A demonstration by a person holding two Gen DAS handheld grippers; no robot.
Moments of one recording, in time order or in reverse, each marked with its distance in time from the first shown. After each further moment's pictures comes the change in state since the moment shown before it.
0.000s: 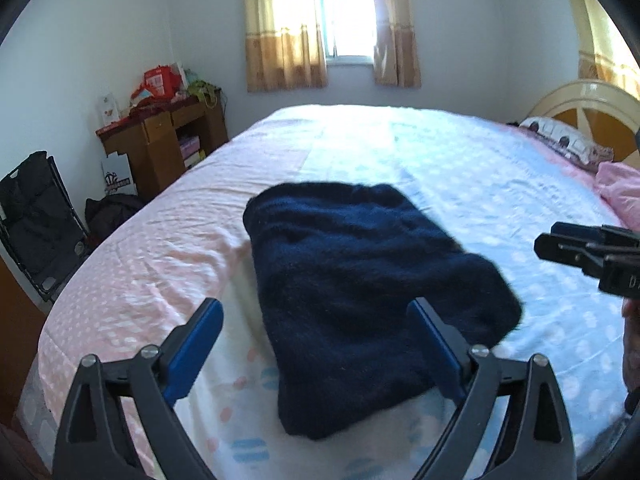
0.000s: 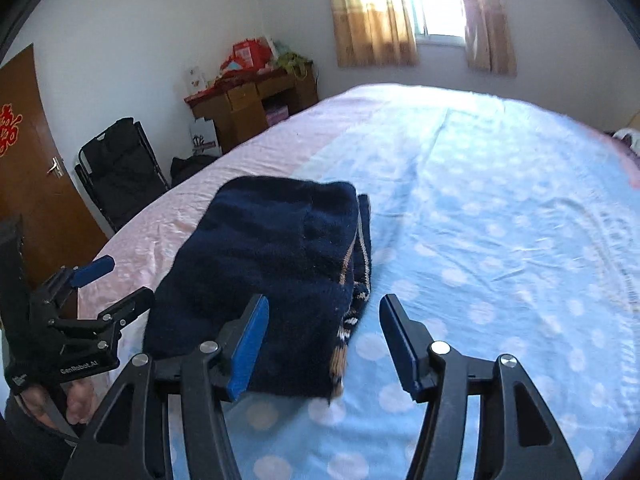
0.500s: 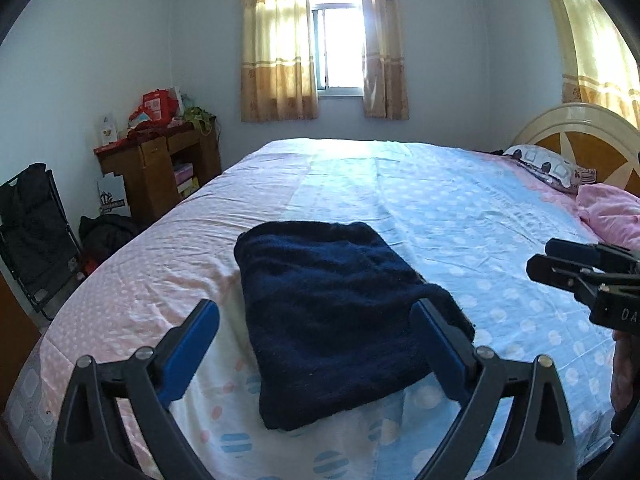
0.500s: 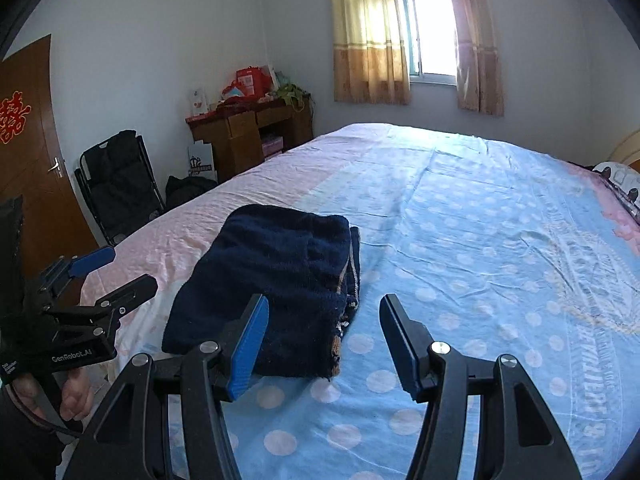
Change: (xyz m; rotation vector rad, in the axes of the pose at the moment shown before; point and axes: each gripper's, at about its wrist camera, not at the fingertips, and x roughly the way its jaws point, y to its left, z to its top) left arm -0.033 -0.006 0.006 -0.008 -0.105 -0.037; right arm -0.058 0.018 -0.008 -0.035 -0.105 -0.039
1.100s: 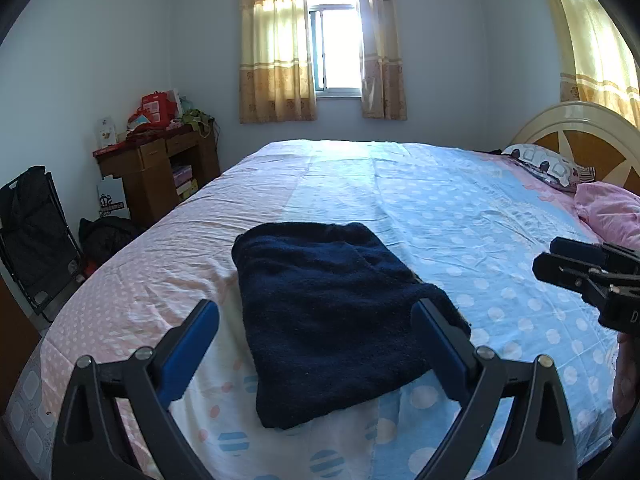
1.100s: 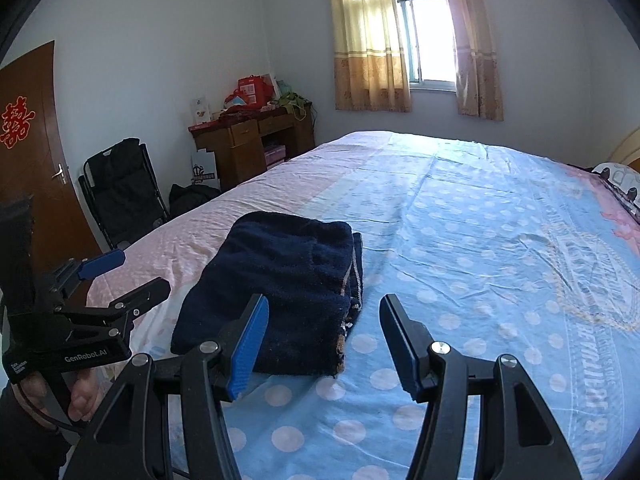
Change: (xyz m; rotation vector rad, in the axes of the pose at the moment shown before) left arm -0.001 -0.003 -0.003 0.004 -0.003 0.001; right arm -0.012 0.003 -0.004 0.010 -0.025 0.004
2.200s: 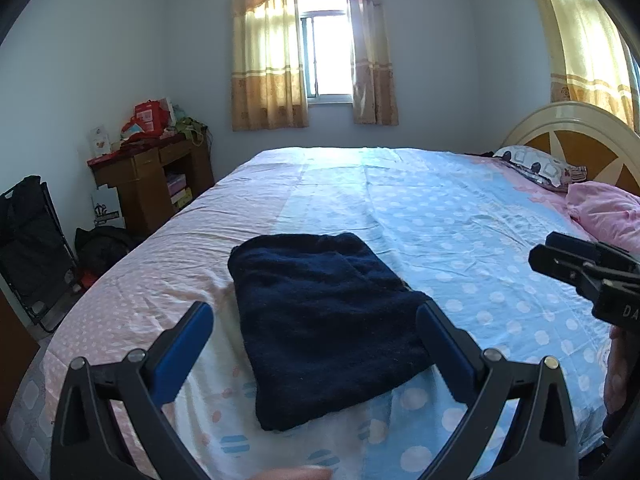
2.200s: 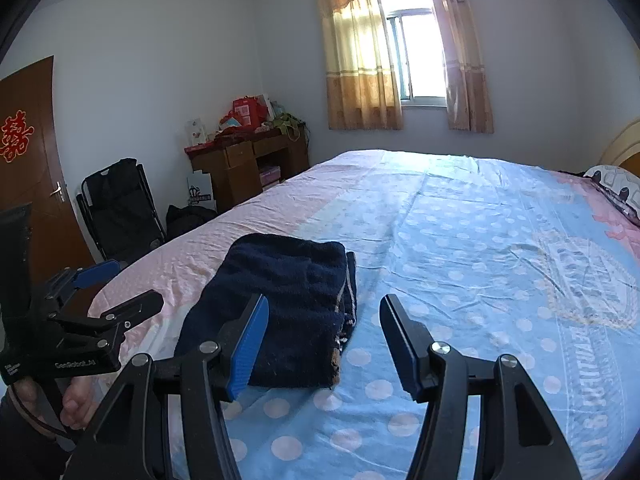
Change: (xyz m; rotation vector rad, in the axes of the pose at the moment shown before) left arm -0.010 -0.002 0.011 0.019 -0.024 -0.022; right arm -0.016 0.001 0.002 0.020 -0.089 -0.019
